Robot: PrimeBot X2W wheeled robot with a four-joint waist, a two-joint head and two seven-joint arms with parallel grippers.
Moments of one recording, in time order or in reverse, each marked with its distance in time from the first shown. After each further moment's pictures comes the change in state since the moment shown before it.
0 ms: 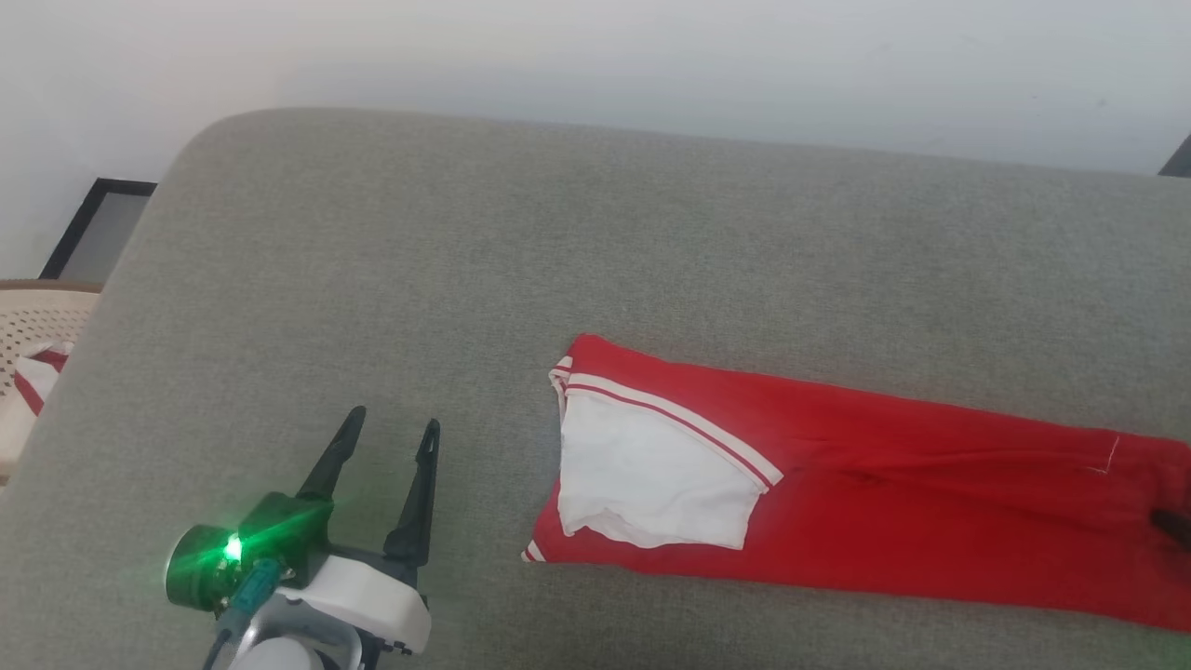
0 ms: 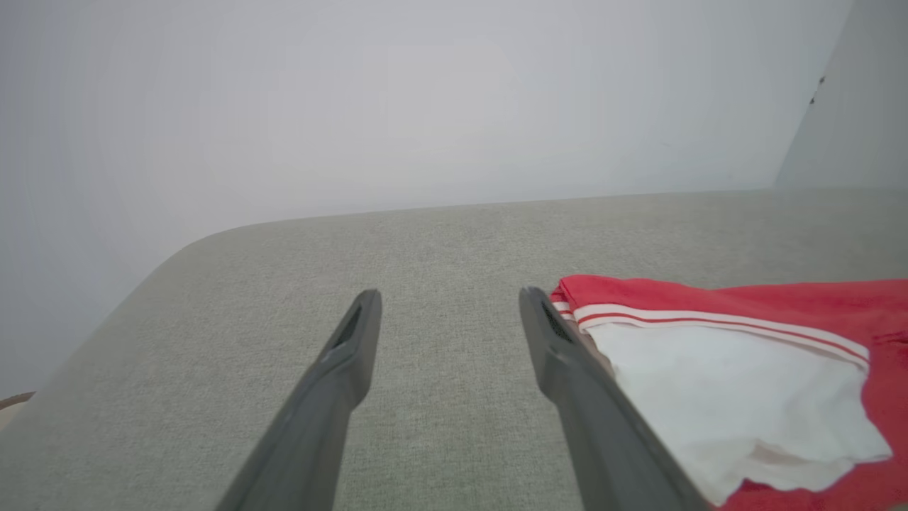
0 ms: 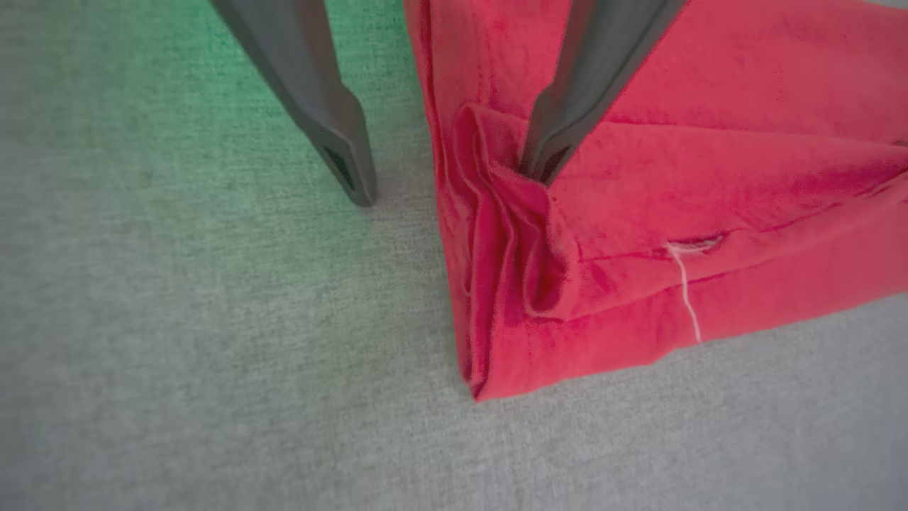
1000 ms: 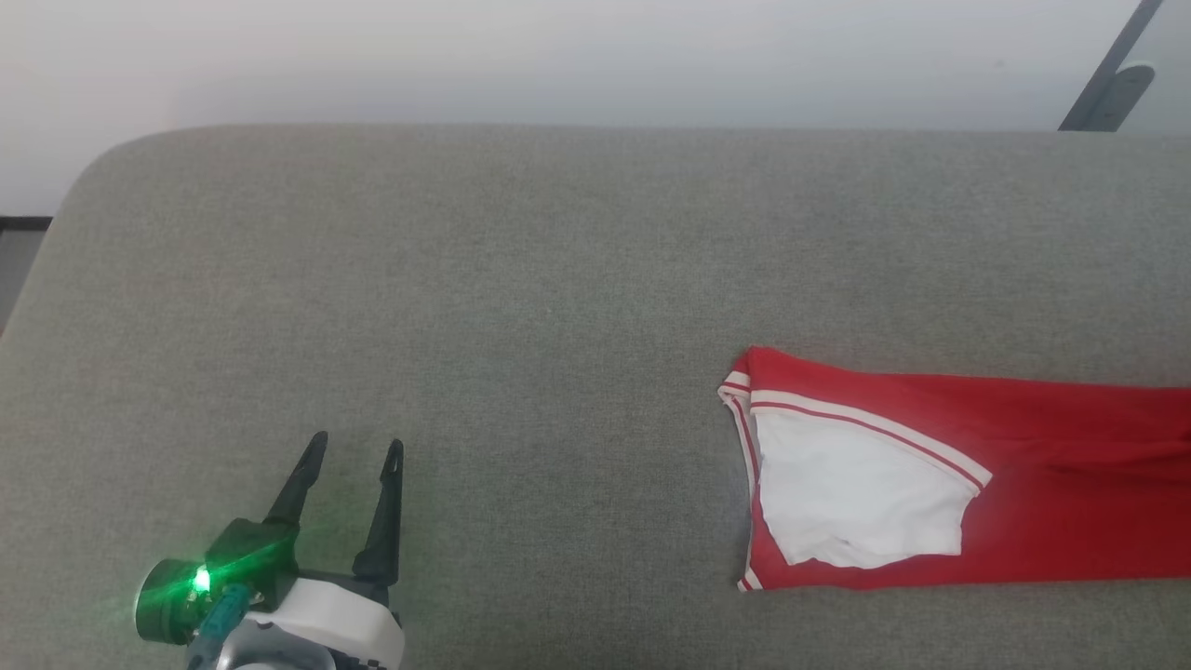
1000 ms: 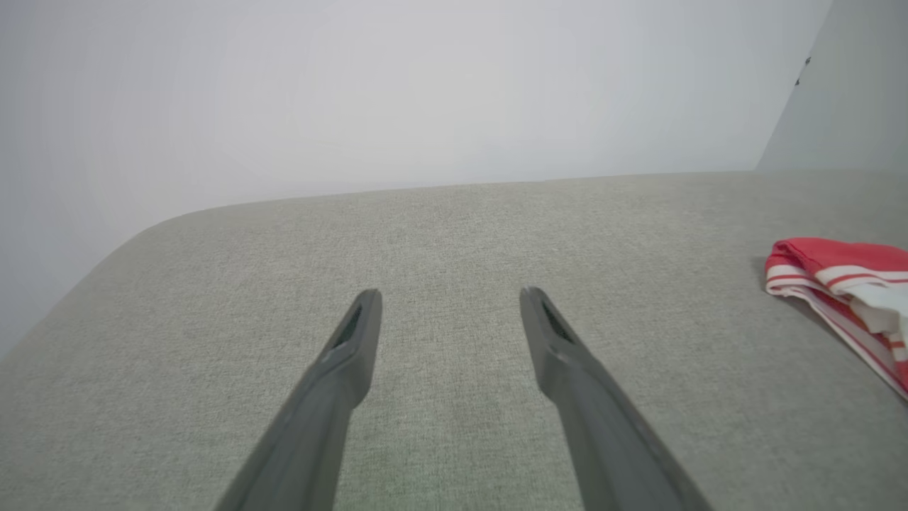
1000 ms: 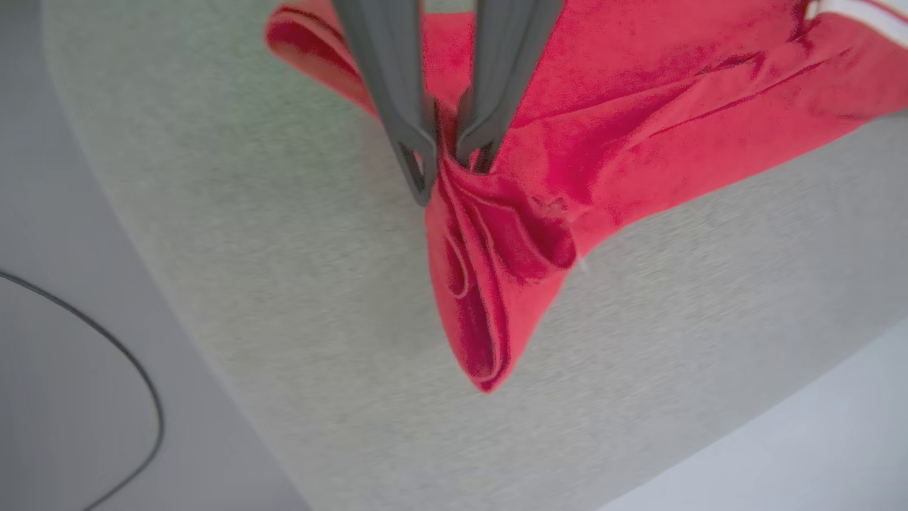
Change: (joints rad) left arm 0.067 -0.137 0.234 0.016 0.168 -0.129 0.000; right arm -0.056 -0.163 -0.109 0.072 0.043 0.000 -0.050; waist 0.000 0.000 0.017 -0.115
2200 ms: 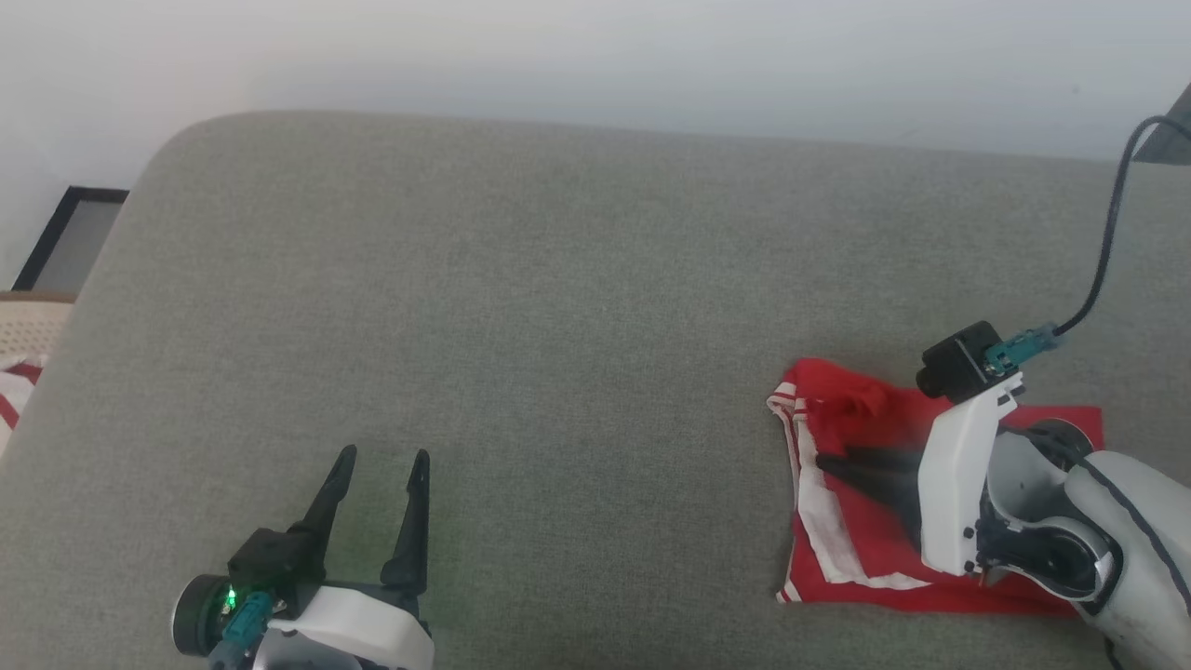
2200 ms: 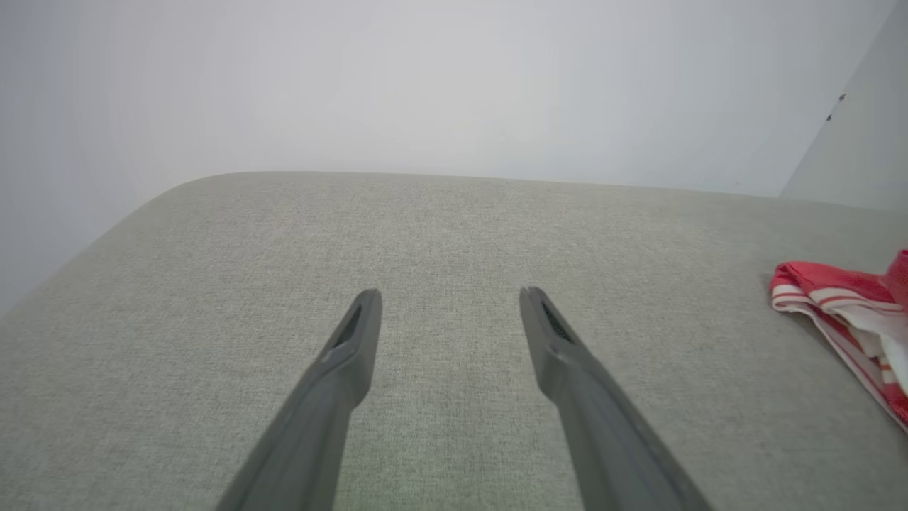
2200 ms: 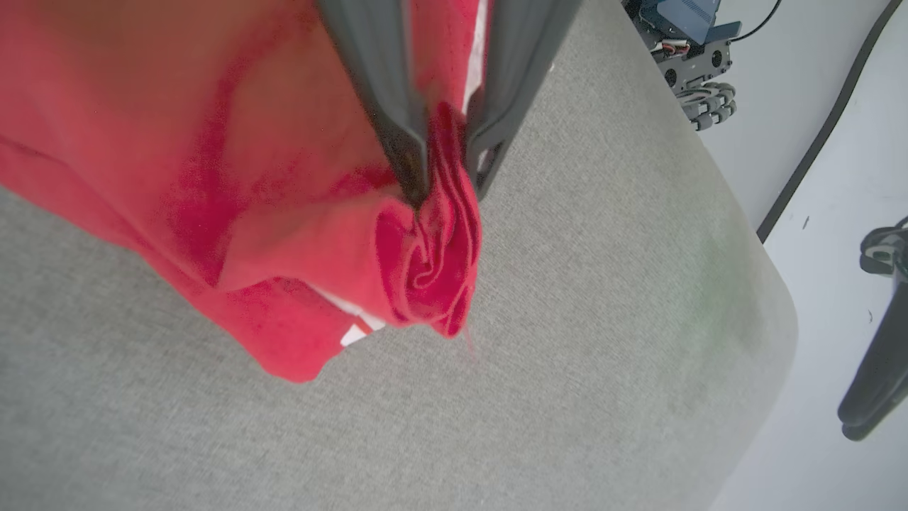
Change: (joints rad) left arm 0.010 -0.067 0.009 0.019 -0.020 -0.021 0.000; right arm -0.113 0.370 0.244 -0.558 -0.373 0.000 0.170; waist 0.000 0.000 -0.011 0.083
